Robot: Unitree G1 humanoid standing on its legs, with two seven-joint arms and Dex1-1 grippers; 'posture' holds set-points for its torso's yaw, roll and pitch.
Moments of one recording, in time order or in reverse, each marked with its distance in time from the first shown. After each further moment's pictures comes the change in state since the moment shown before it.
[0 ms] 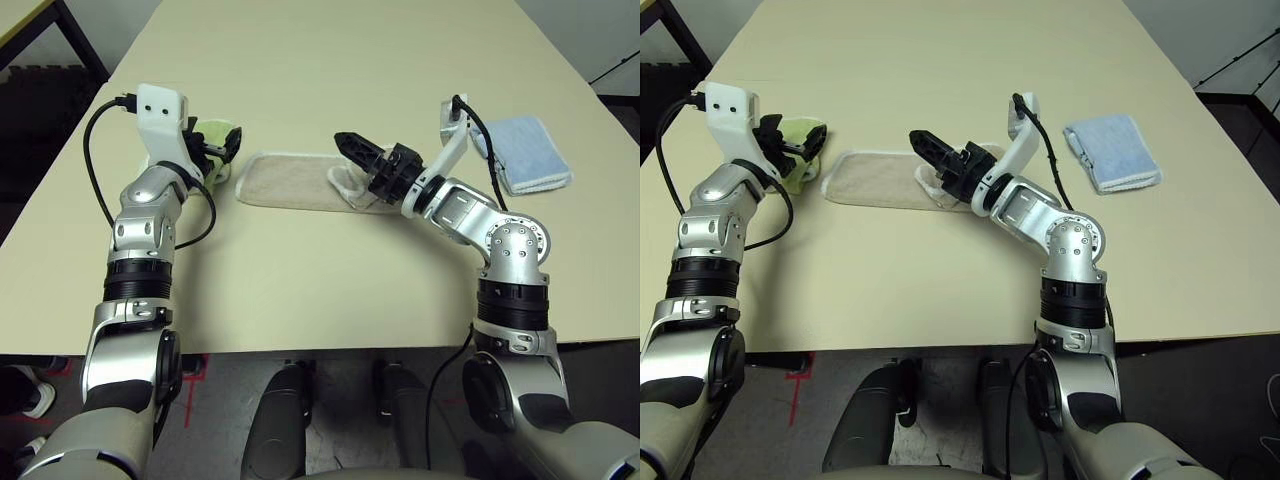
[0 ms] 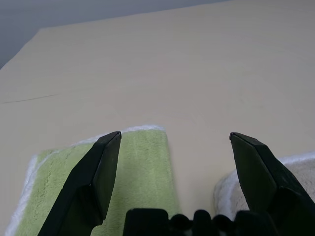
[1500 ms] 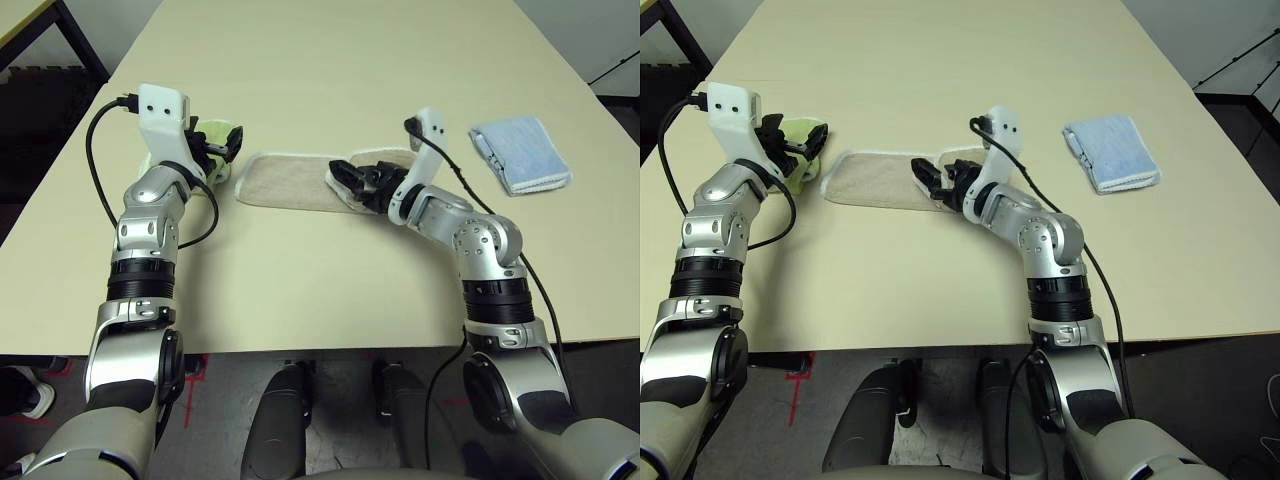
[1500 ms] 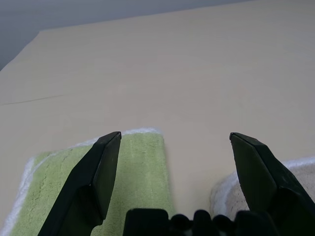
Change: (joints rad) left arm -0.001 -0.010 0.000 0.000 0.000 -0.003 0.017; right arm 0.019 0.036 0.140 0.090 -0.333 -0.008 0.188
